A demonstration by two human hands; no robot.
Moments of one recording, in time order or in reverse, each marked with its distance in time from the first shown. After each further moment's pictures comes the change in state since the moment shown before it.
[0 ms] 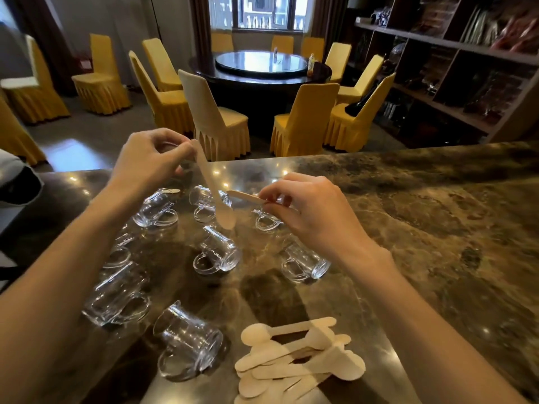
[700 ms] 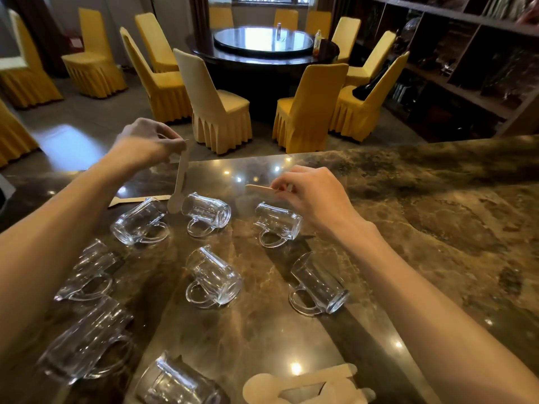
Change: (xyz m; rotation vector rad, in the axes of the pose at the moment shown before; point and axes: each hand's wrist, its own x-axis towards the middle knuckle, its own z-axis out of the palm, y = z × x) left_hand 0.135 -0.079 0.023 0.281 -0.169 -0.192; right_hand 0.082 0.098 0.063 -0.111 -0.092 0.061
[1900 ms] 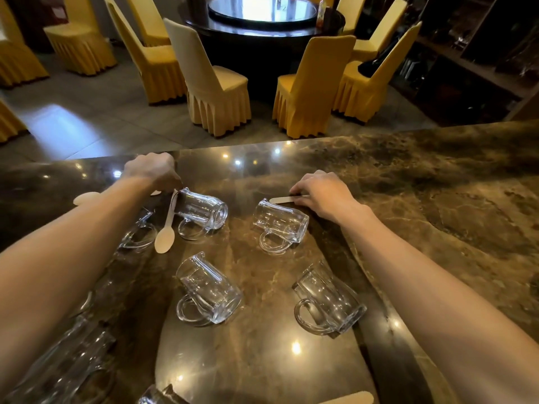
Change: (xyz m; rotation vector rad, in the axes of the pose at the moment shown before) left_hand 0.044 -0.053 0.065 0.697 -0.255 -0.116; right_hand 0.040 0.103 0.080 -0.213 -0.307 0.101
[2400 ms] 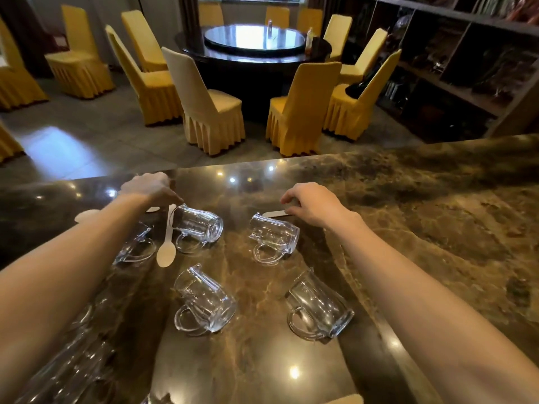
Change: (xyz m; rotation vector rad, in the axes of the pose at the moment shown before) left_hand 0.004 -0.011 0.002 -0.085 -0.041 0.002; right_hand -0.011 -0.019 -0.031 0.120 -0.054 0.095
